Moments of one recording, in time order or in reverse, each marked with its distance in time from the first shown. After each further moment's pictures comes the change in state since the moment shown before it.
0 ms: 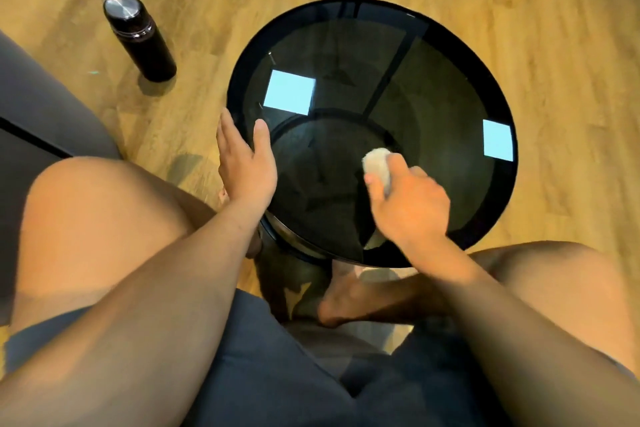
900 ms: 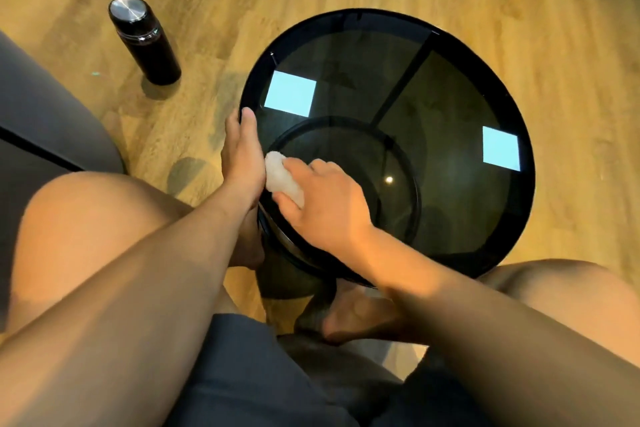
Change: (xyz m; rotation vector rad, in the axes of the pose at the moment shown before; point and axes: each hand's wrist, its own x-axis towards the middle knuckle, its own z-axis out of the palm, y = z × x) left_hand 0.047 0.008 -0.008 -0.329 -0.135 -0.235; right_hand 0.017 -0.110 -0.002 0.231 -0.124 -0.464
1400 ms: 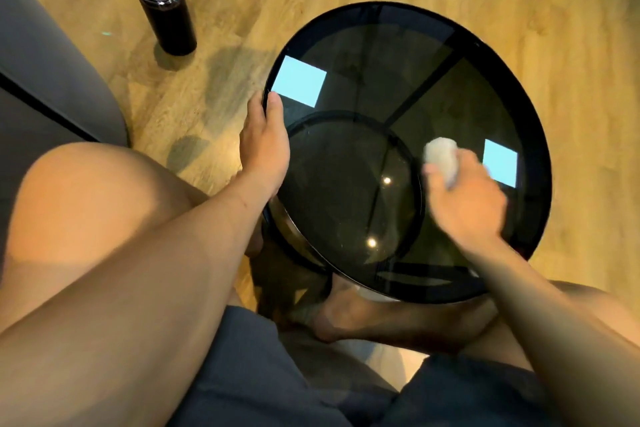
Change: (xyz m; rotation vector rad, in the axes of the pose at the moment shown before) left_hand -0.005 0.003 0.004 0.028 0.044 0.040; right_hand -0.018 0.135 -0.030 -0.184 0.172 0.607
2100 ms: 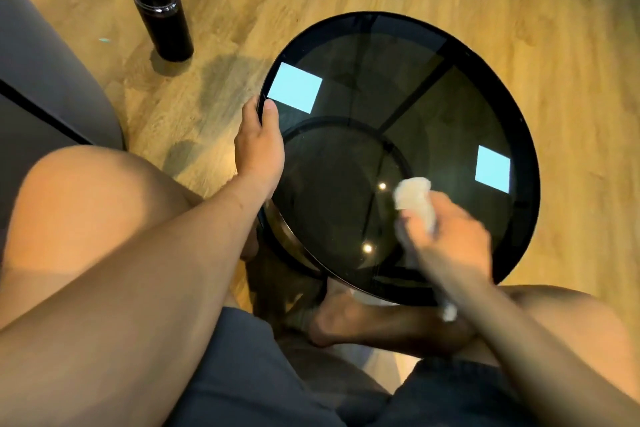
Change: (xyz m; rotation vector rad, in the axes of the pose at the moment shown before) left_hand 0.002 0.000 0.002 -0.009 0.011 -0.007; right_hand -0.055 0.007 -0.014 0.065 -0.116 -0.141
